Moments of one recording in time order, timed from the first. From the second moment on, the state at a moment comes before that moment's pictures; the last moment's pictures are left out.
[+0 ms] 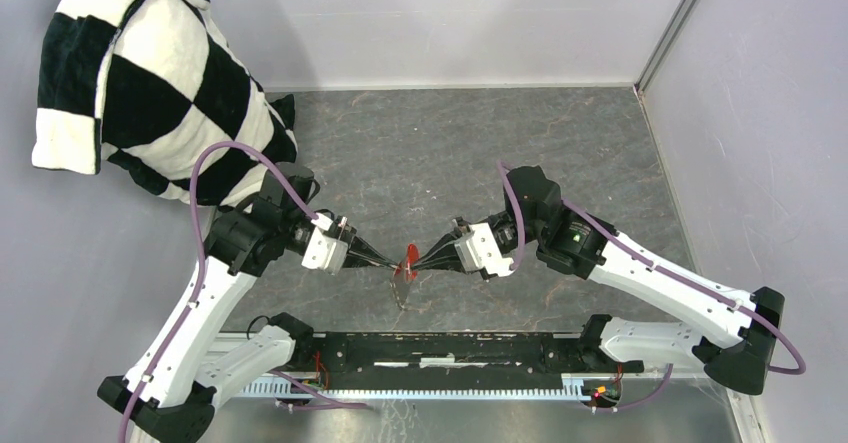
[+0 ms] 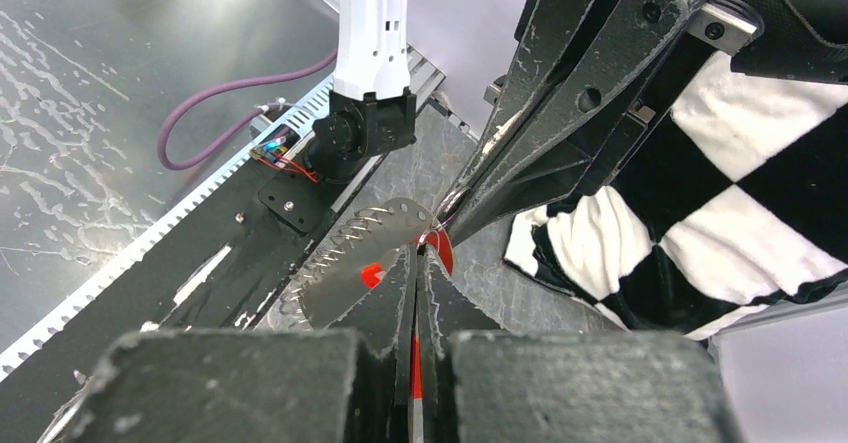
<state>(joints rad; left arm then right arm) -0.48 0.88 1.12 -1.02 1.31 1.13 0.99 1.11 1.06 -0.15 -0.97 -0.71</state>
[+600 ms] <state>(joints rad) -0.48 0.89 1.12 -1.02 1.31 1.10 1.00 1.12 1.09 -0.16 -0.96 -0.72</state>
